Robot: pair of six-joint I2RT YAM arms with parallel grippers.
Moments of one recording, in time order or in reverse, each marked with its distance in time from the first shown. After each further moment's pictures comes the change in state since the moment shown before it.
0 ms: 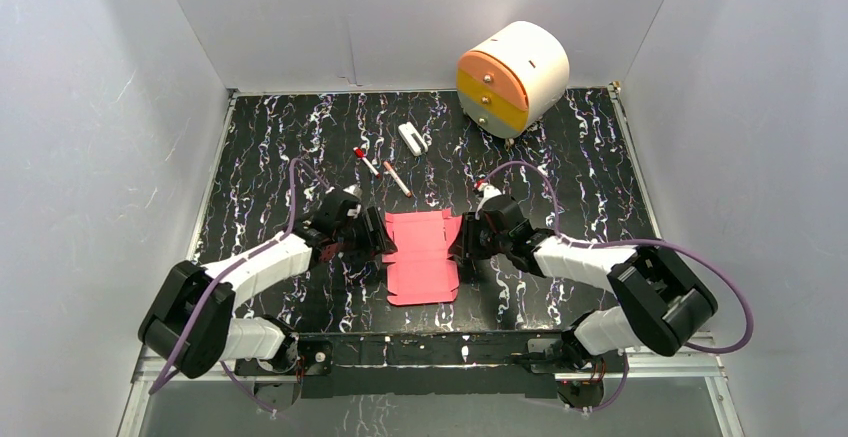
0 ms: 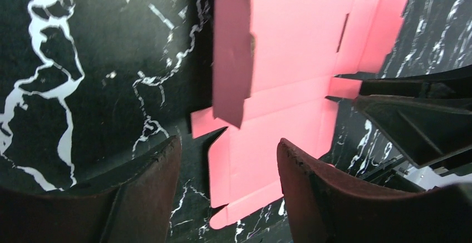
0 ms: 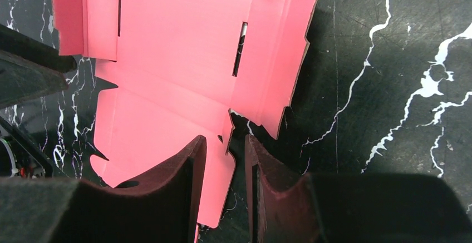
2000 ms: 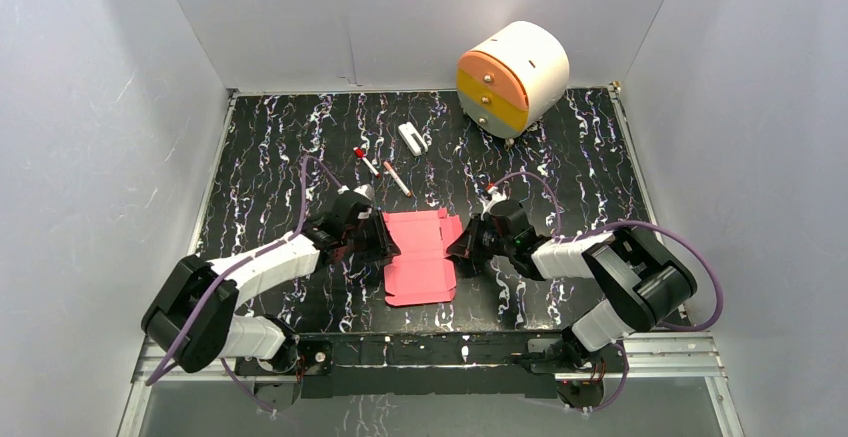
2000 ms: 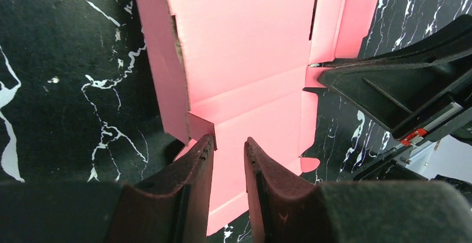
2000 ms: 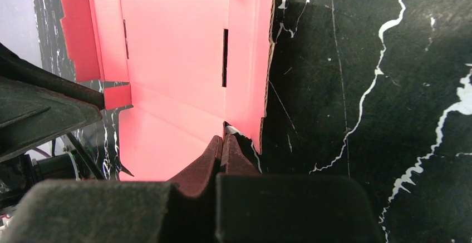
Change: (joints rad) left arm -0.077 0.028 0.000 0.058 -0.016 -0.025; right arm -0.062 0.145 -0.101 0.336 -0.127 0.183
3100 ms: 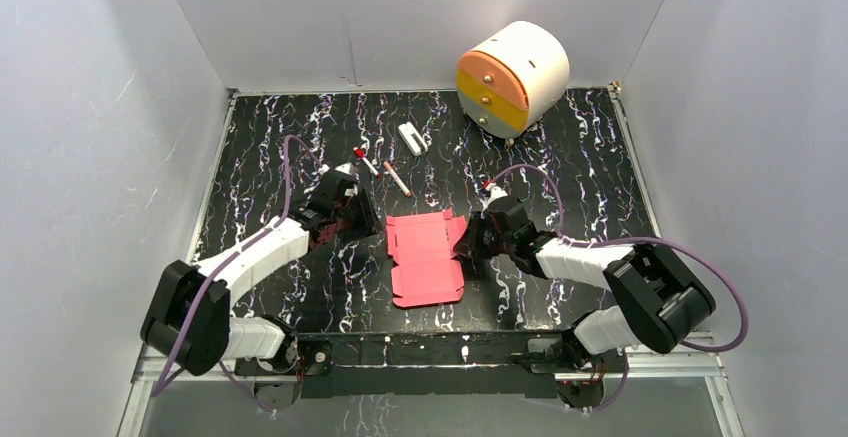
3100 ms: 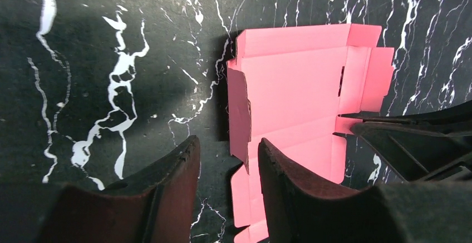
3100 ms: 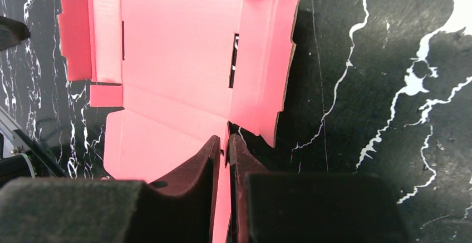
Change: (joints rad) left arm 0.118 -0.040 0.135 -0.188 -0.122 0.124; right arm 0.024 -0.112 0.053 -0.227 0.101 -0.111
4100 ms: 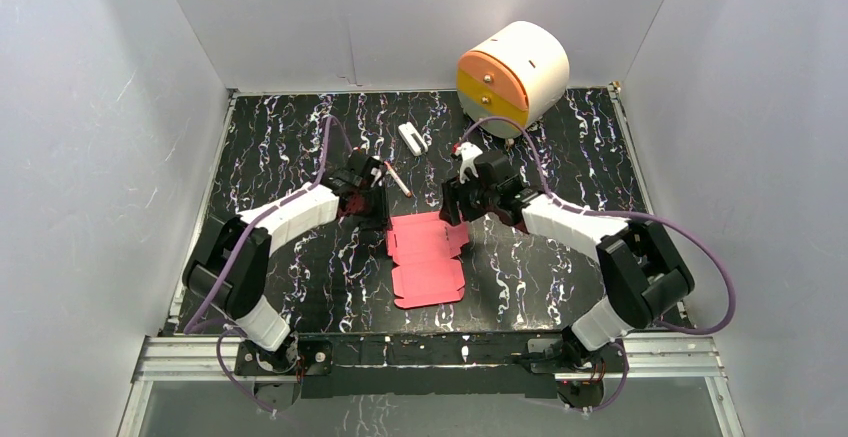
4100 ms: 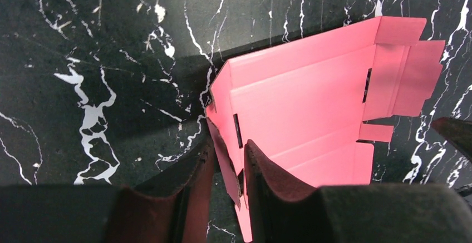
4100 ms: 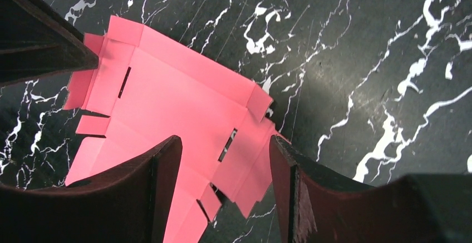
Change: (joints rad) left arm -0.015 0.327 0.247 -0.113 0.065 0.139; right arm -0.040 0.111 0.393 -0.299 -0.018 -0.473
